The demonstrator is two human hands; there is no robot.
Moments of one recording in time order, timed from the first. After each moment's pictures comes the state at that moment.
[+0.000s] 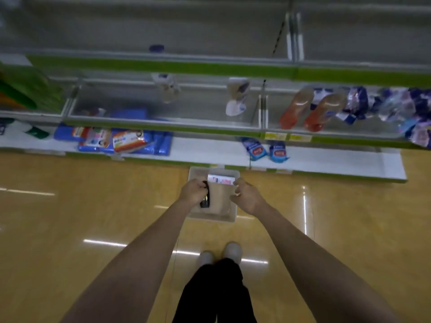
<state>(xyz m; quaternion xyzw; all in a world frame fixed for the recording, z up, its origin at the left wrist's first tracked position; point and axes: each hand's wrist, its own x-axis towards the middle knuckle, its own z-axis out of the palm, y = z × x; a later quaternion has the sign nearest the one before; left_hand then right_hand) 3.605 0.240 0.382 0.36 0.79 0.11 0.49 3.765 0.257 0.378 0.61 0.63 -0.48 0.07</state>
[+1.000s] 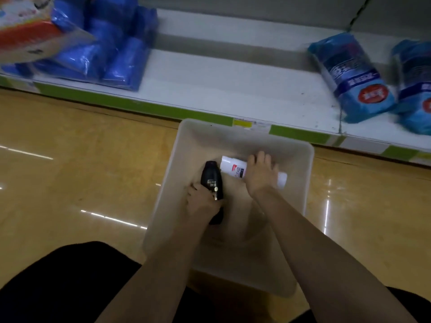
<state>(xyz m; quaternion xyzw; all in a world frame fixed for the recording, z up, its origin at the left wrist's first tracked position) 3.567 0.291 -0.246 0.28 0.87 -0.02 0.41 3.681 0.373 -0.247 0.61 0.75 -0.19 0.17</state>
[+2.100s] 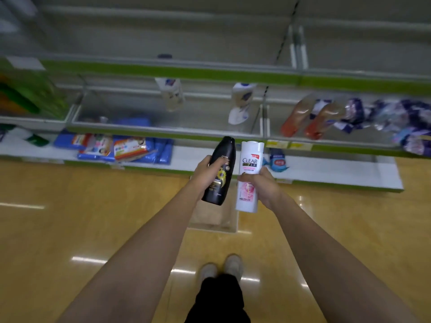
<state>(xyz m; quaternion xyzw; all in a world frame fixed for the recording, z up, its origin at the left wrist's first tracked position) 3.605 0.267 0.423 0.28 0.68 0.30 0.60 3.761 0.275 0.413 0.62 0.34 -0.67 -0.24</state>
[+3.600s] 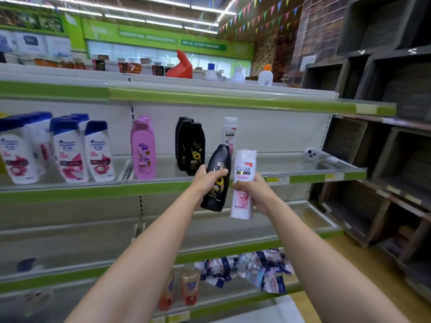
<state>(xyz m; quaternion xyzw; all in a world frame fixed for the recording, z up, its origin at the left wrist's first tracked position) 4.002 0.449 0.800 0.54 0.44 0.47 0.54 4.148 0.415 0.797 0.56 0.49 -0.44 -0.51</state>
